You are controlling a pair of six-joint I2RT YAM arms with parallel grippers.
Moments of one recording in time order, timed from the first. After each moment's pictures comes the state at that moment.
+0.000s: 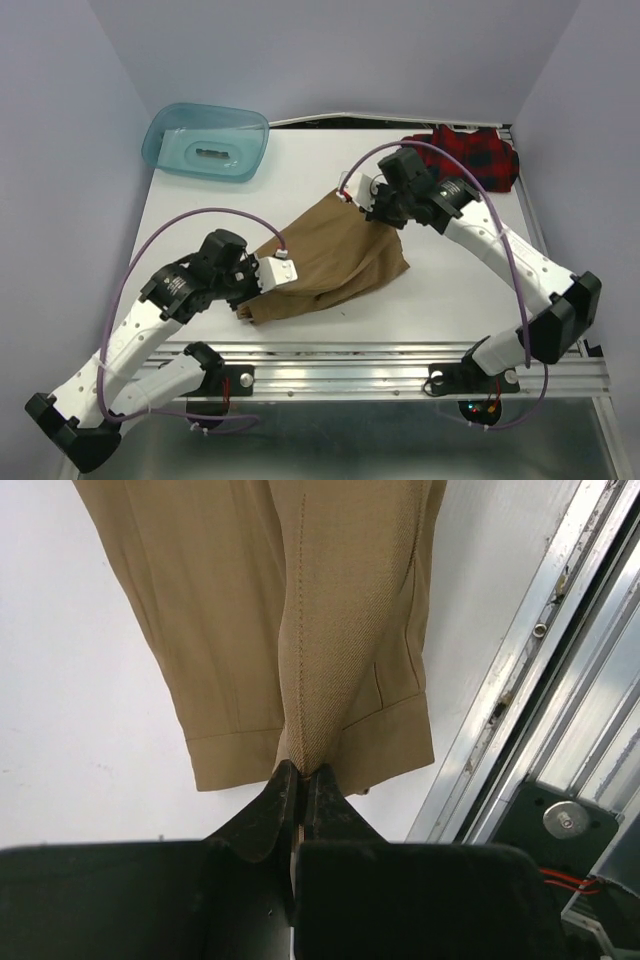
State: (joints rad) left arm -0.65 0.79 0.92 -1.03 0.16 0.63; right arm 0.65 1.44 1.48 -0.90 0.03 -0.71
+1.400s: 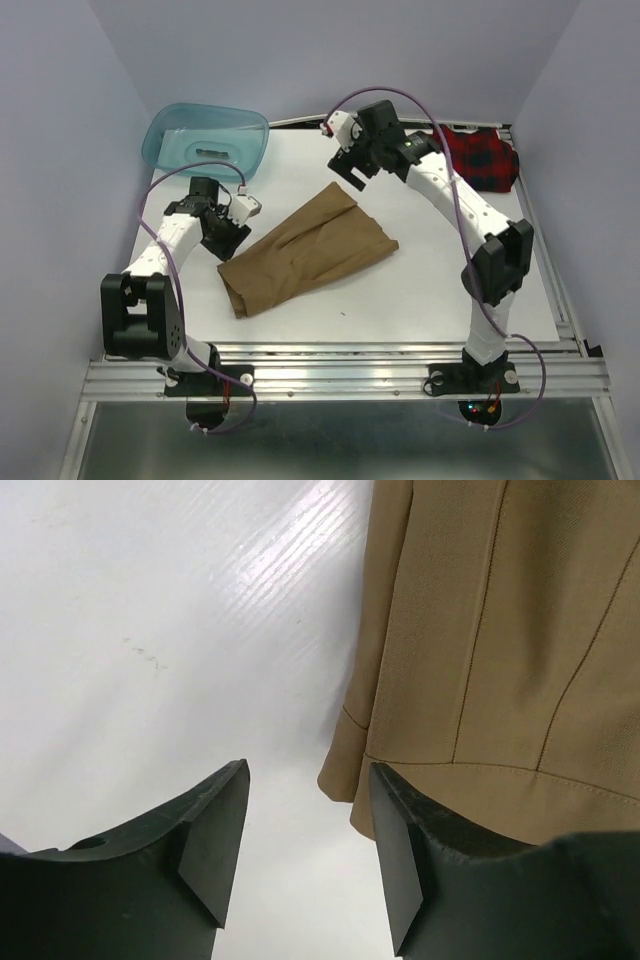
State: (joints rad) left arm -0.06 1.46 1.02 -0.72 0.14 0.66; right arm 0.55 1.96 1.98 -0.73 0.01 -0.56
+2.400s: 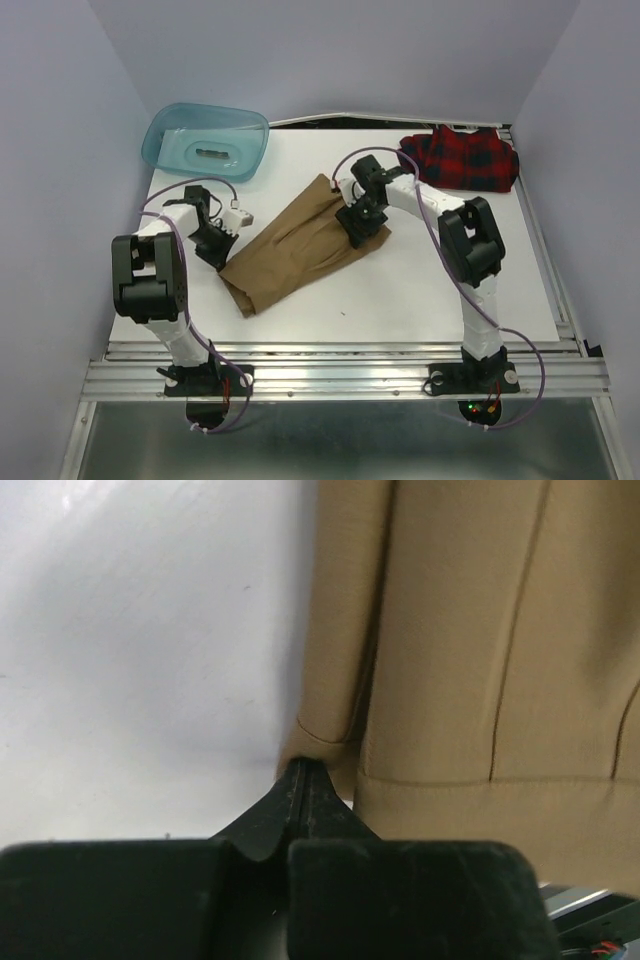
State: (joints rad) left arm 0.06 1.71 1.05 -0.79 0.26 0.70; right arm 0.51 2.12 1.65 -0.81 -0.21 -0.26
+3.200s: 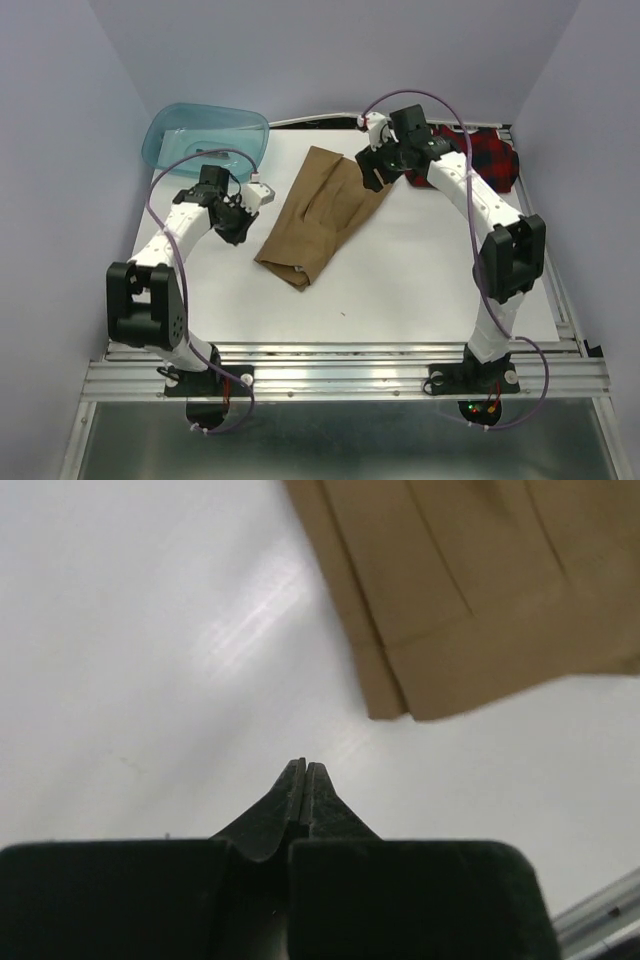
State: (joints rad) left arm -0.13 1.50 1.10 -0.74 0.31 0.62; right arm 0.38 1.93 1.83 -0.71 -0.25 -0.31
